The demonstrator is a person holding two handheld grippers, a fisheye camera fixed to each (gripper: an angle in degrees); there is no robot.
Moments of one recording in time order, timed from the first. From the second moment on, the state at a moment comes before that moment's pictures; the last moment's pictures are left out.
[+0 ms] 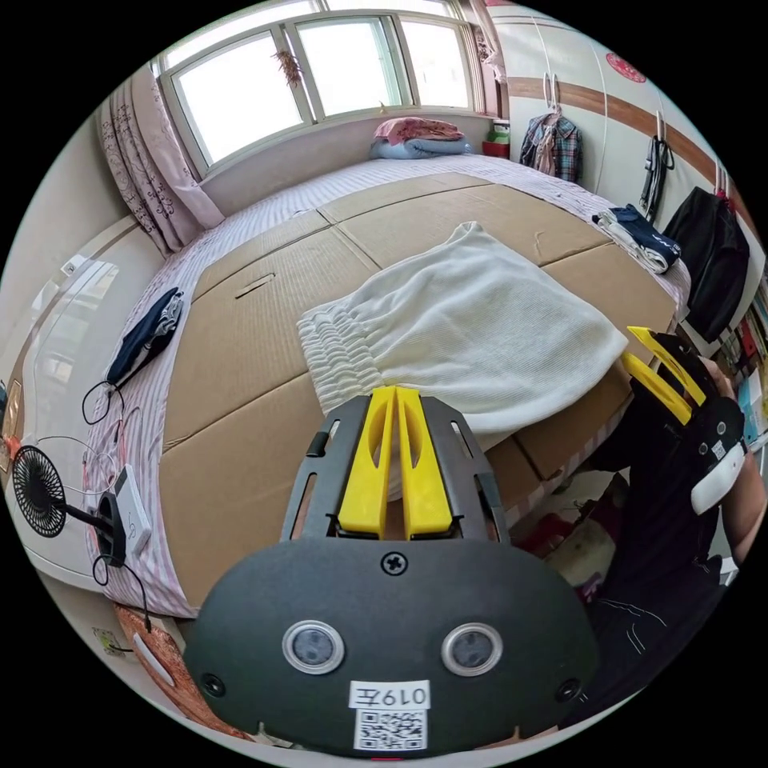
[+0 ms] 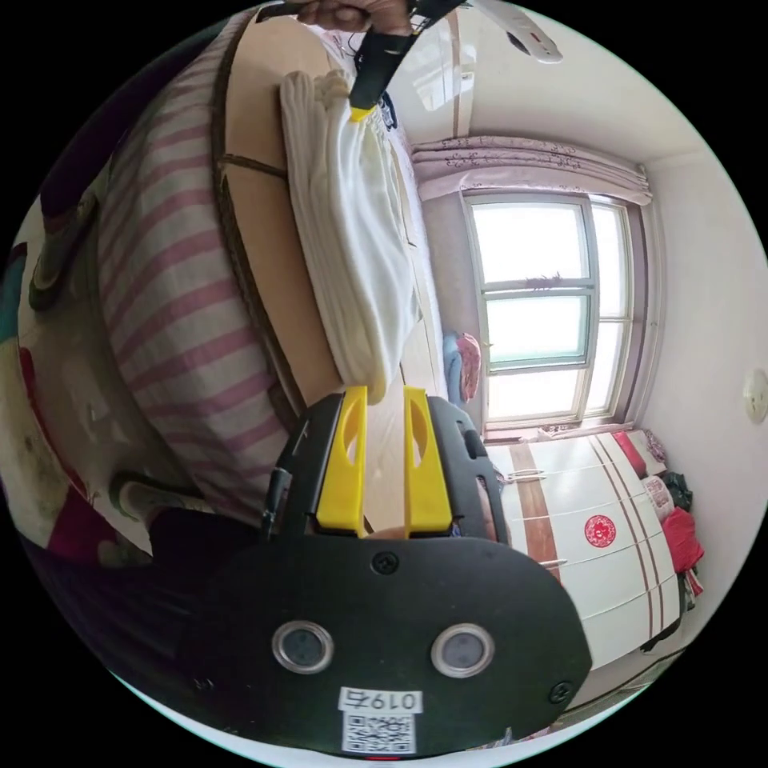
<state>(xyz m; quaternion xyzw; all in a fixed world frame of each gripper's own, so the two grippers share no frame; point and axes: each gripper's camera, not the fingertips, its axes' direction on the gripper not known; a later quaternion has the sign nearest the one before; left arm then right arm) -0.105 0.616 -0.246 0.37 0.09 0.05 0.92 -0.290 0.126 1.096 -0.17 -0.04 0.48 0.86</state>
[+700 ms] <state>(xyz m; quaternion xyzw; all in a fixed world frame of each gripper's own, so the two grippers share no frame) -0.015 0.651 -0.284 0.38 0.06 0.05 0.92 -0.290 0.115 1.085 -0.21 -0.04 0.46 0.86</state>
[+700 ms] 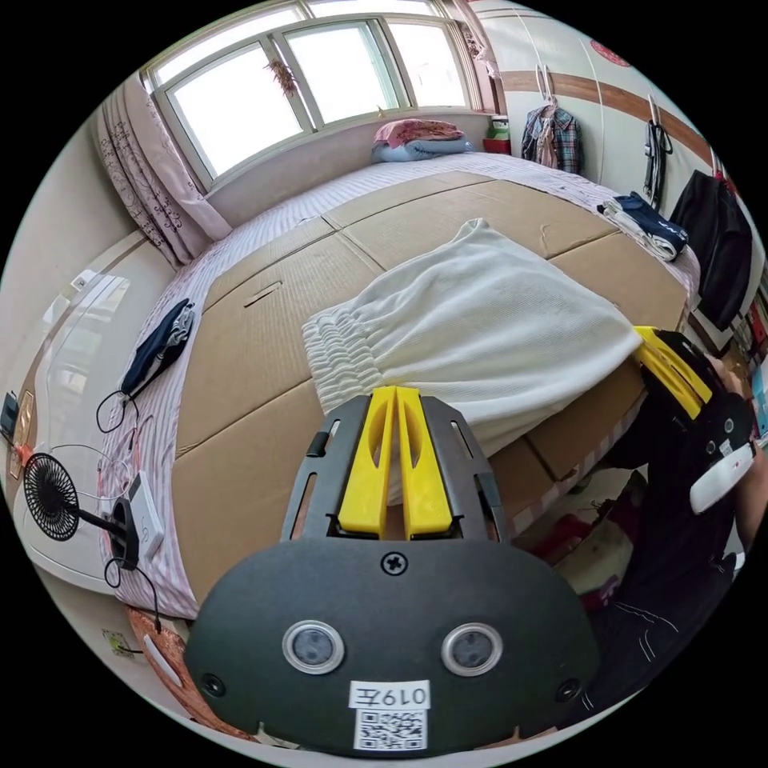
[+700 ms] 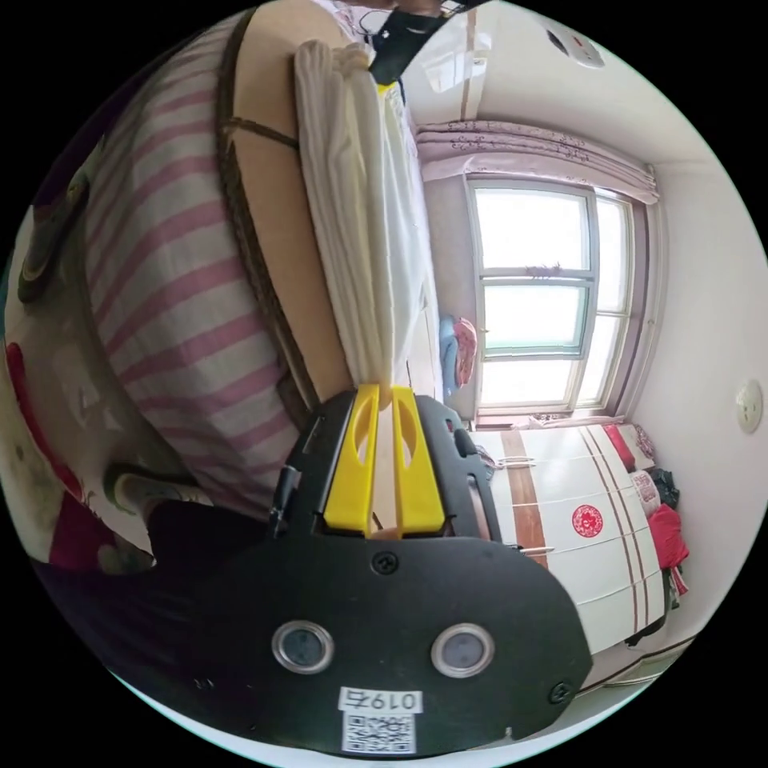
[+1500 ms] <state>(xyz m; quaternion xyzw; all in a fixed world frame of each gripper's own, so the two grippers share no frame) 0.279 0.753 -0.330 0.46 -0.18 0.31 0.81 -0.289 0.121 1.020 -0.15 -0.03 0.55 0.82</state>
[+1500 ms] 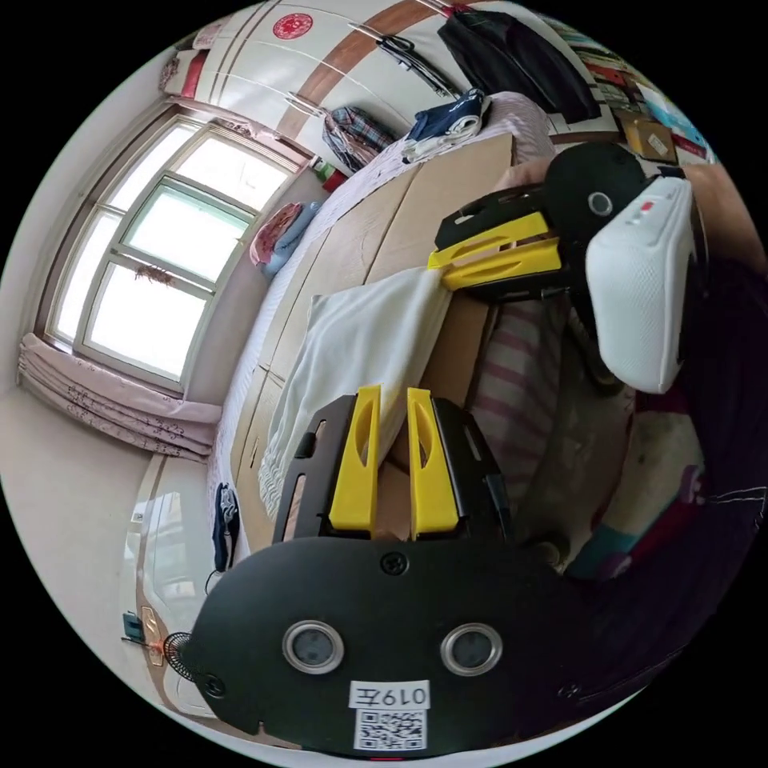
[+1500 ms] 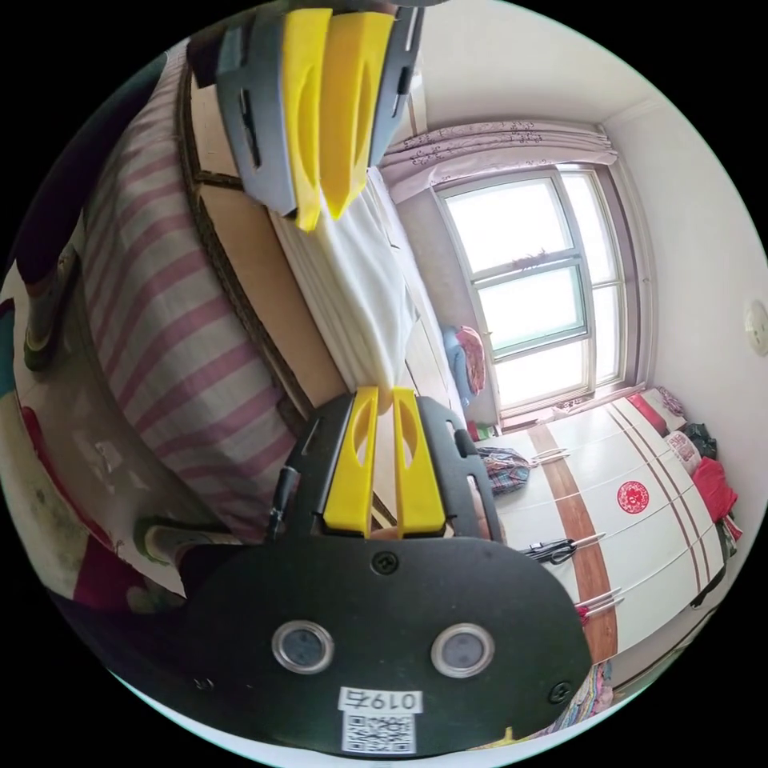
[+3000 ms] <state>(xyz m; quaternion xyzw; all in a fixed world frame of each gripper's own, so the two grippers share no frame) 0.431 0.788 -0.322 0.53 -0.18 0.28 0.78 -0.257 0.165 0.877 -0.07 -0.08 0.65 0.75</state>
